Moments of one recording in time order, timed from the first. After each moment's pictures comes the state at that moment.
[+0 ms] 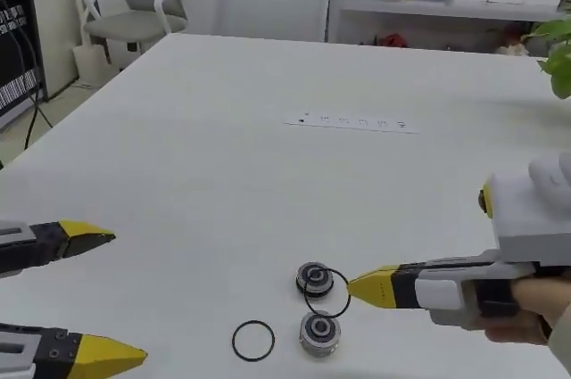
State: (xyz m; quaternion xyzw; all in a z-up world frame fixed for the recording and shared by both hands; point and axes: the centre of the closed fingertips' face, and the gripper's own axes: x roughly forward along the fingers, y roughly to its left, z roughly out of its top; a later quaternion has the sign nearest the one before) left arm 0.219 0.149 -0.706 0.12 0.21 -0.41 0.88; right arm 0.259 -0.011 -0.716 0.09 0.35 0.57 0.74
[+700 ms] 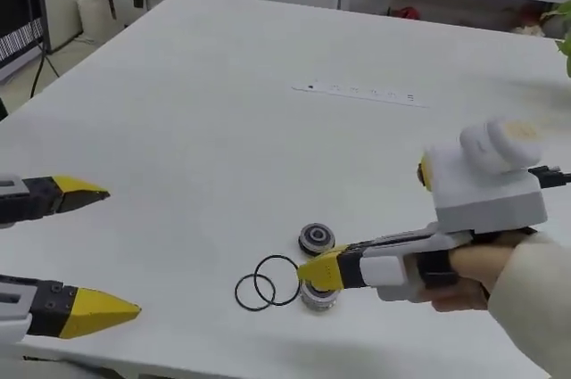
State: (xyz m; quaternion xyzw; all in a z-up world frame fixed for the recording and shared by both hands) left arm 0.208 0.160 -0.712 0.13 0.20 -0.39 0.89; right arm 0.229 0.031 -0.736 0.05 0.39 0.60 0.69
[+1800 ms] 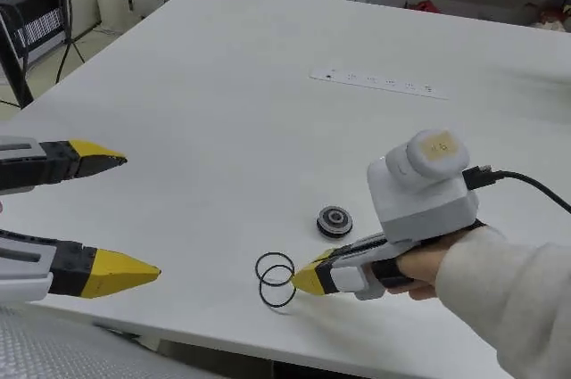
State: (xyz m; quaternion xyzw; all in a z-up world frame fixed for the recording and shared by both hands) left arm 0.196 0.161 -0.691 0.13 0.18 -0.39 0.89; right arm 0.232 0.041 -0.795 -0.08 0.42 0.57 0.71
